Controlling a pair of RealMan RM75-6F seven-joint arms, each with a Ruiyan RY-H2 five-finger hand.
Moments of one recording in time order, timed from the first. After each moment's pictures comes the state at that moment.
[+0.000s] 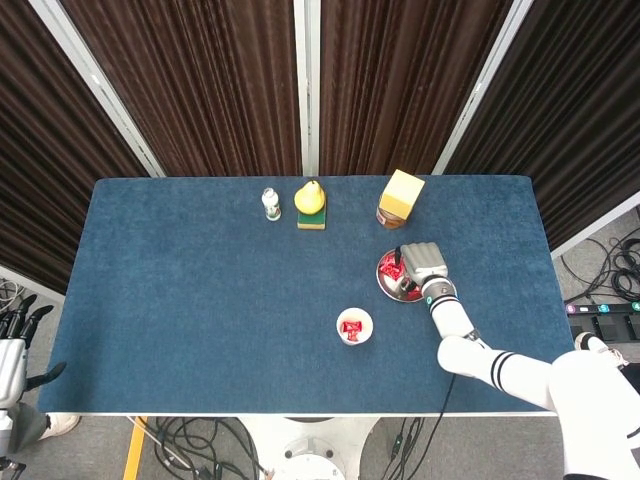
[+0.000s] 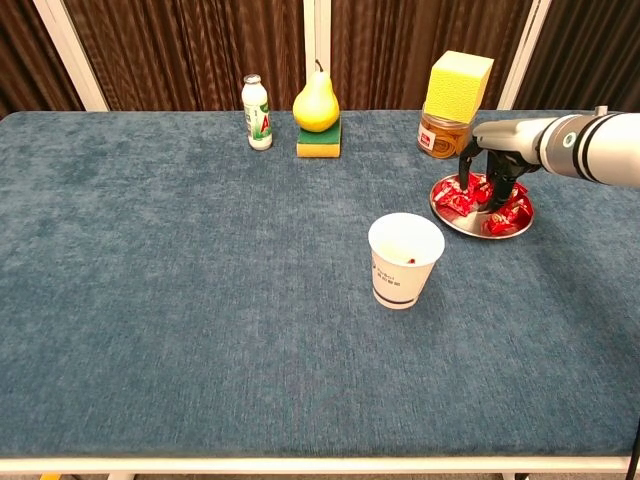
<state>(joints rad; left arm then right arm) -0.01 -1.23 -0.05 -1.40 1.46 1.52 -0.05 1.03 -1.61 0.08 -1.14 -0.42 0.69 -0.54</state>
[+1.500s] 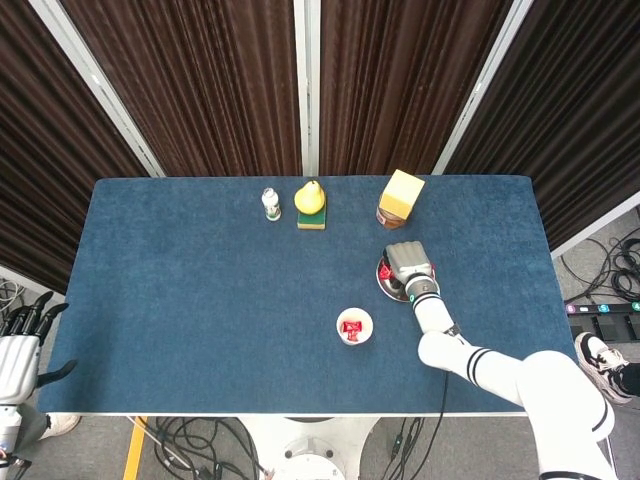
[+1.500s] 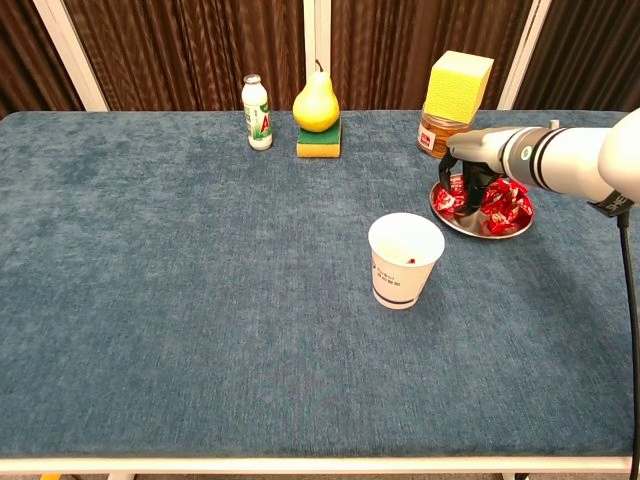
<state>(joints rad) -0.04 -1.24 -0.03 -1.39 1.51 1.52 -0.06 1.07 -1.73 0.09 -0.99 -0.38 0.65 -0.63</state>
